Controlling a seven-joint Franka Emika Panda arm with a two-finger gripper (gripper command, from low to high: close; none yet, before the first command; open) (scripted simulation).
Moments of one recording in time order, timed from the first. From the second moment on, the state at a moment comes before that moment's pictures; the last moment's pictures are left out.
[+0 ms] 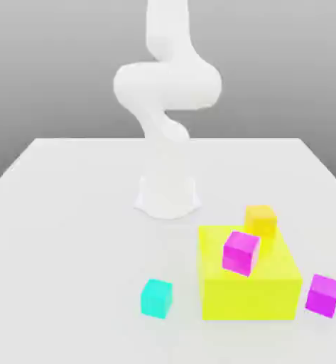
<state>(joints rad) 0.06 -0.73 -0.06 -2.34 0.02 2.34 0.69</state>
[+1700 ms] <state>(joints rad) 0.16 0.32 -0.12 -2.74 0.40 3.05 -0.82</state>
